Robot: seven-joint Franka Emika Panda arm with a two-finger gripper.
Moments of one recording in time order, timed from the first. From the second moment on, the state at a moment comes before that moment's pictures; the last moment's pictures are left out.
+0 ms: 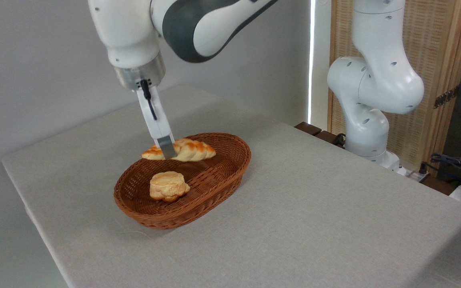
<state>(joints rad) -0.04 0.06 -0.16 -1.78 -0.25 1.72 1.03</state>
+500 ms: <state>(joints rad) -0.03 0.10 -0.16 -1.76 -0.24 1.77 1.03</state>
